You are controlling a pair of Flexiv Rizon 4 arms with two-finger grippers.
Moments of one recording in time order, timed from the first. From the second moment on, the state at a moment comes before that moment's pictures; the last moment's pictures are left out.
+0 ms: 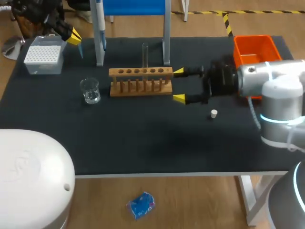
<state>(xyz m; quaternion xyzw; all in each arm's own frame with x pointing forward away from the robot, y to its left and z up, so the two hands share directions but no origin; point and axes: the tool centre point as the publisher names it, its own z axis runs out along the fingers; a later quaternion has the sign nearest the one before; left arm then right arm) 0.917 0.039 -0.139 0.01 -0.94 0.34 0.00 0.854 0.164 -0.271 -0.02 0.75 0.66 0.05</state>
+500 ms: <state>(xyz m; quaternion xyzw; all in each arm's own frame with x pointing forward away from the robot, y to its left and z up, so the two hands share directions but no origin) 0.918 0.038 -0.139 0.01 -0.94 0.34 0.00 0.864 0.188 -0.285 -0.03 0.73 0.68 -0.01</state>
